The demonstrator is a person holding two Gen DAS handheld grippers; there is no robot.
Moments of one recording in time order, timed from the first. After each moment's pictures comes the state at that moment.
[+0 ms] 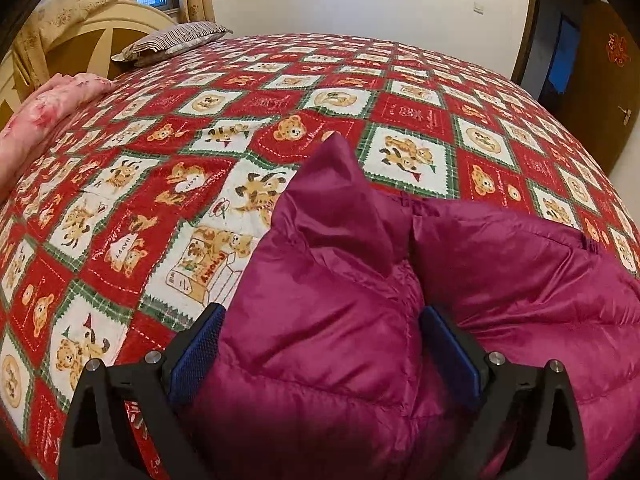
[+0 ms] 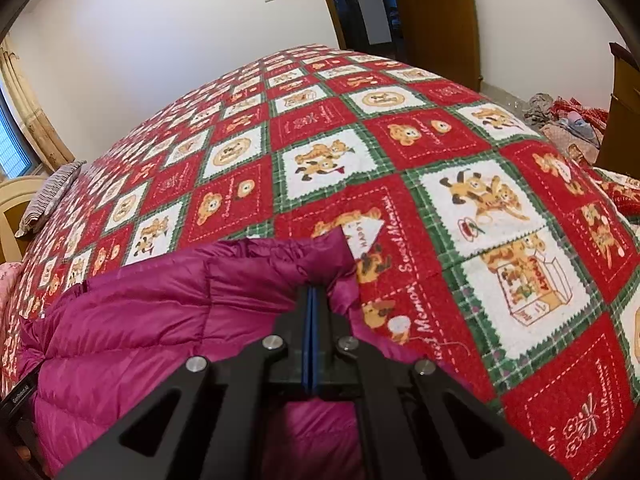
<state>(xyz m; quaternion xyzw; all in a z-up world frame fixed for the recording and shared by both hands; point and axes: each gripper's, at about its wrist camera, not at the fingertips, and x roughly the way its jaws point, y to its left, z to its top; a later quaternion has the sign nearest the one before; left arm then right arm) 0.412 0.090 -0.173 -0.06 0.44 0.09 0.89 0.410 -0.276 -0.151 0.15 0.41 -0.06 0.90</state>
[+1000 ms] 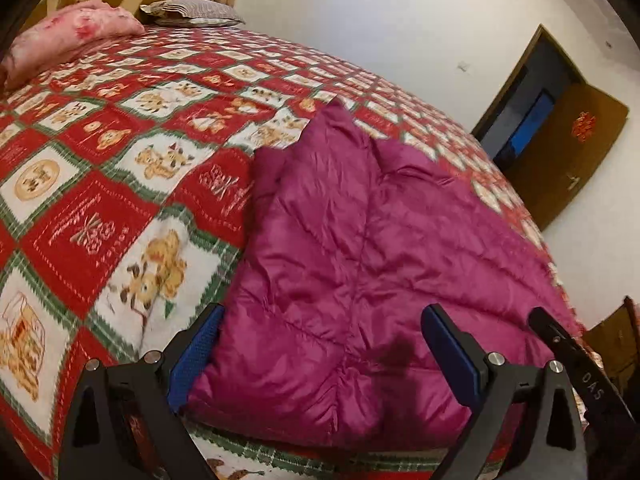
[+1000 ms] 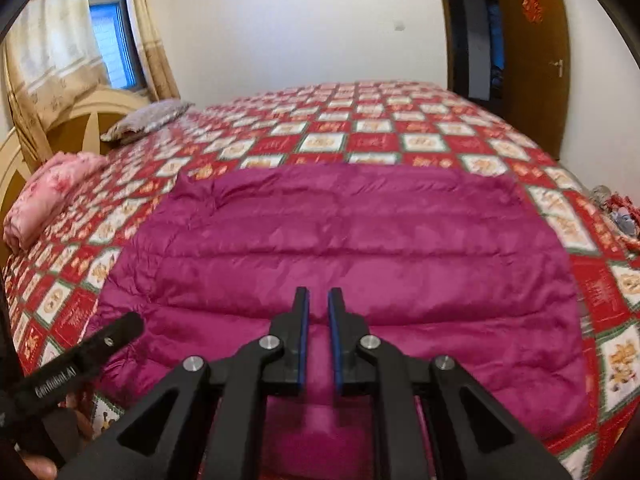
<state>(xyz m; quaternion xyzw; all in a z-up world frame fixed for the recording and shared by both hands) 0.236 0.116 -0.160 -0.21 0.38 0.02 0.90 0.268 -0.084 -0.122 0.02 0.37 0.10 0.93</state>
